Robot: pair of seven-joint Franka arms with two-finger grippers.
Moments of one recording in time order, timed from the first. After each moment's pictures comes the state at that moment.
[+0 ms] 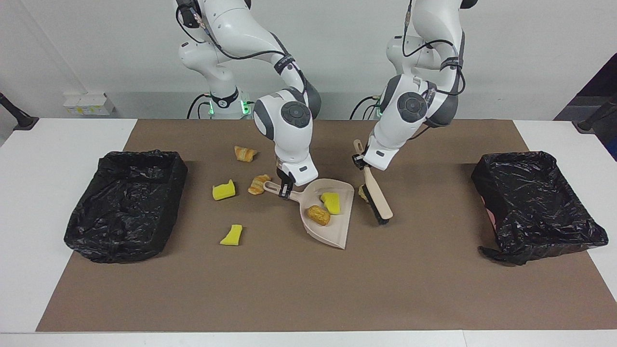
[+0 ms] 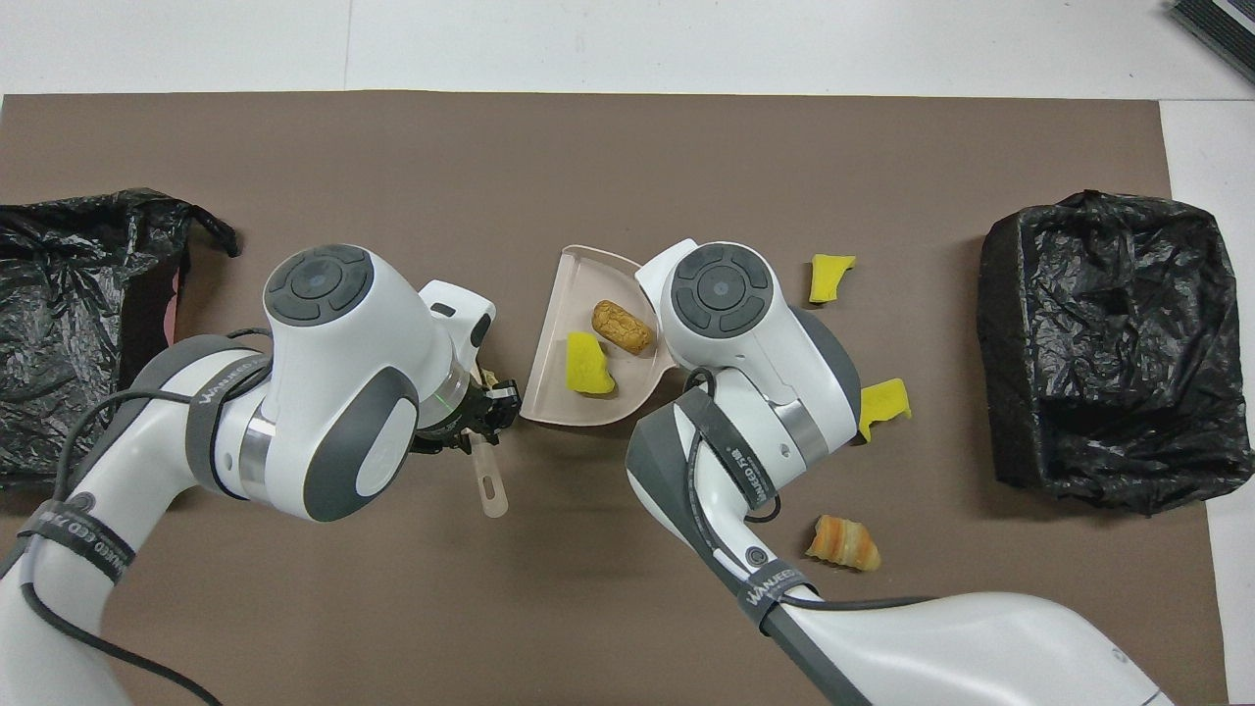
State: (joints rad) left arm -0.34 0.13 -0.13 -1.96 -0.20 1.88 -0.70; right arm 0.49 0.39 0.02 -1.71 -0.12 2.05 -0.77
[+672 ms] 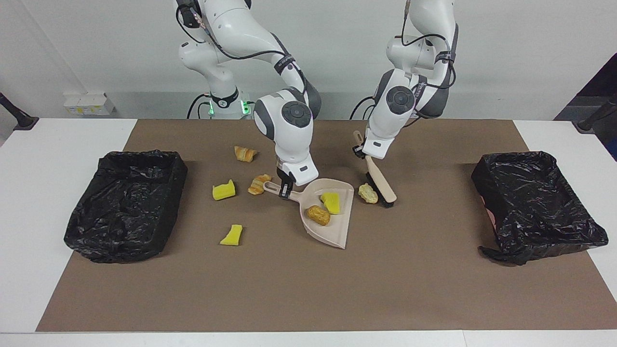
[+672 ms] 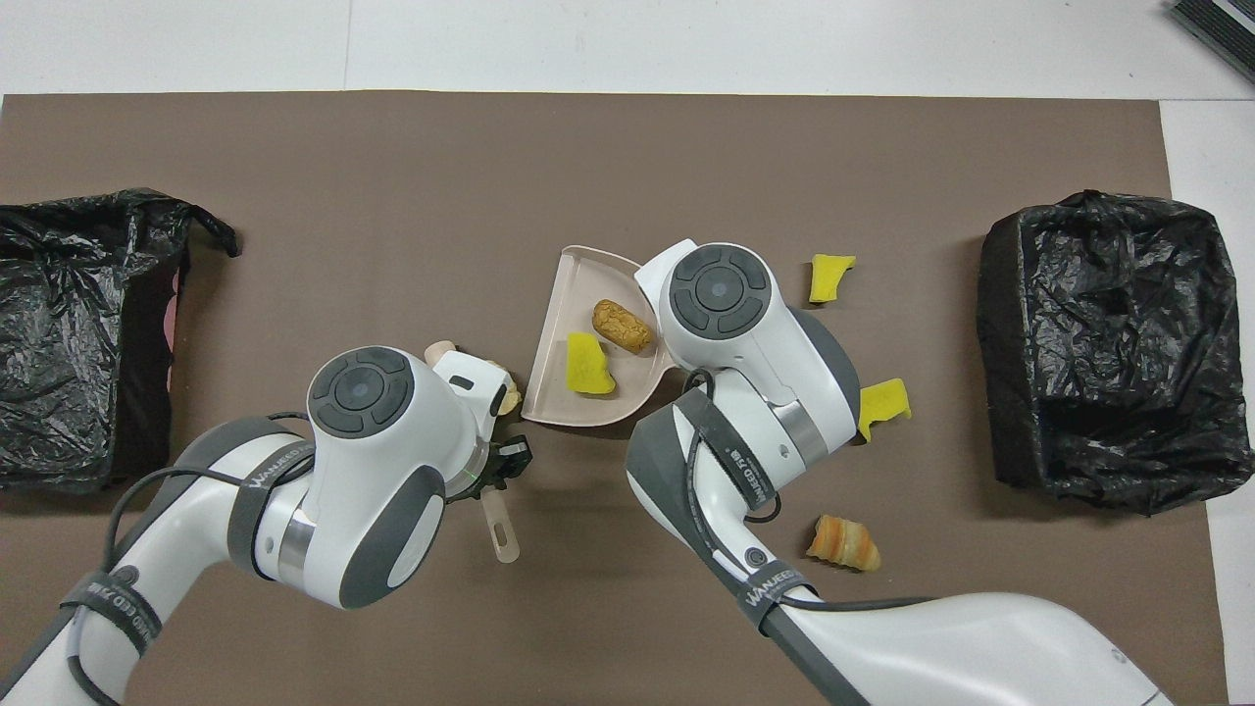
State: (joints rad) left arm -0.39 0.04 -0.16 -2.19 -0.17 2.09 -0.74; right arm 0.49 0.39 0.02 -1.71 -0.13 2.05 -0.77
